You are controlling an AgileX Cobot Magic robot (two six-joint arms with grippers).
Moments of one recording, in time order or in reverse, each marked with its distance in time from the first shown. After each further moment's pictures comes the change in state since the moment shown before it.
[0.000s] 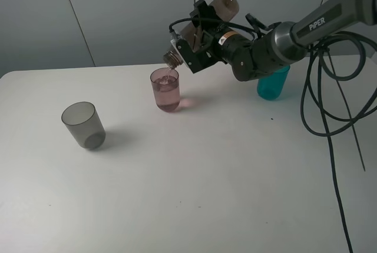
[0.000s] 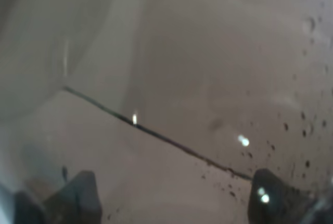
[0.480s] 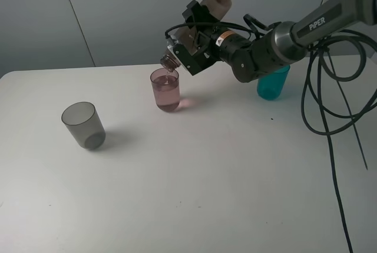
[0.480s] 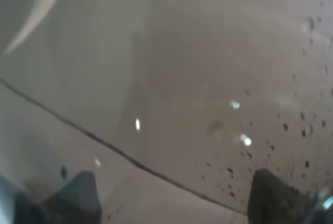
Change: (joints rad) left arm 0.000 0.000 0.000 0.000 0.000 0.000; right arm 0.000 0.000 0.000 -0.115 -0.020 -0.001
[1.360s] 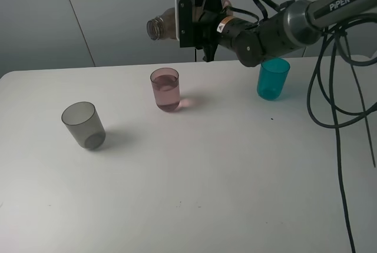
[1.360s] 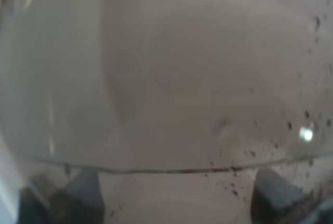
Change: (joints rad) left arm 0.000 0.000 0.000 0.000 0.000 0.000; right arm 0.000 -0.108 0.000 -0.042 0.180 0.704
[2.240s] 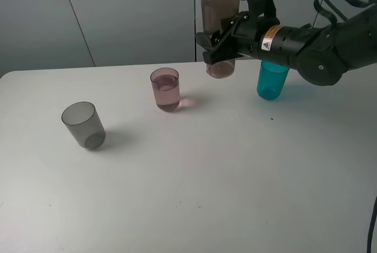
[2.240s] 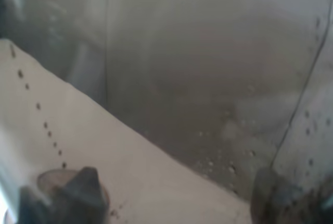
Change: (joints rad) left arm 0.000 0.000 0.000 0.000 0.000 0.000; right arm -0.093 -0.310 0.449 -0.392 -0.109 1.567
